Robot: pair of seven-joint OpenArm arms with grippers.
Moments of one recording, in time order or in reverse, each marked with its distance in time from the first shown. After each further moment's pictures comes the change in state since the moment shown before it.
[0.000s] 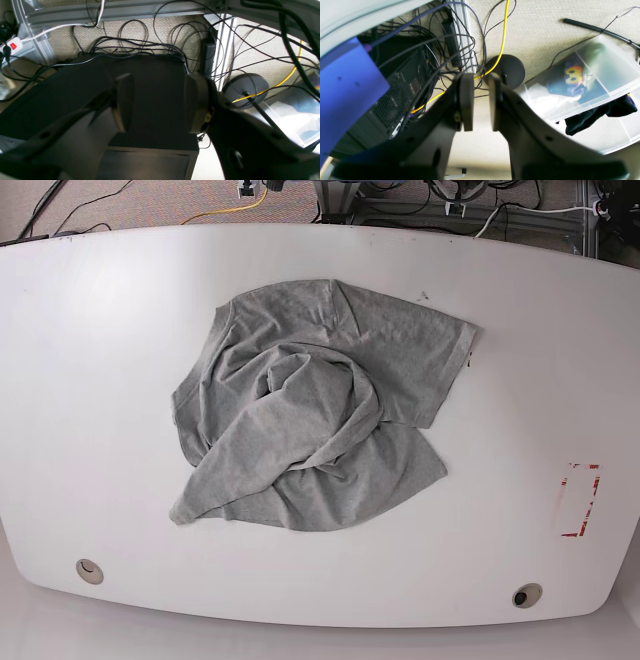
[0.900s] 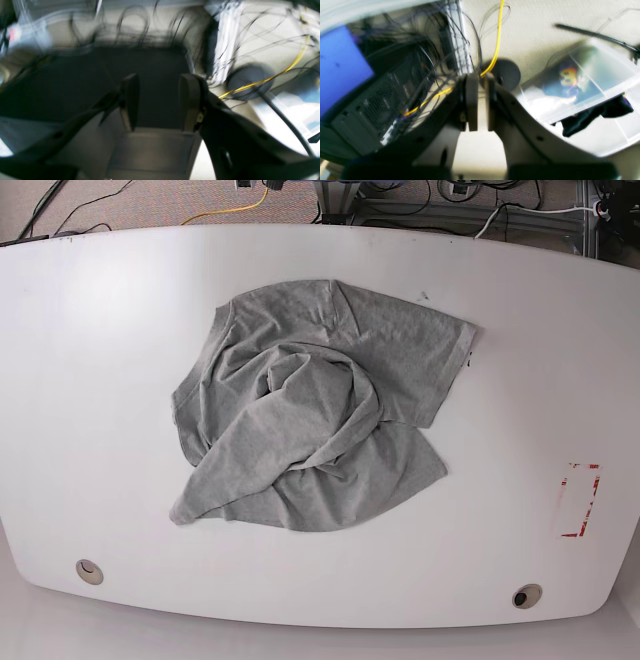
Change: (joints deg) left arm 5.2 0.5 -0.5 6.0 0.0 -1.2 -0.2; right arm -1.1 -0.3 -0.2 1.8 -0.2 -0.2 3.6
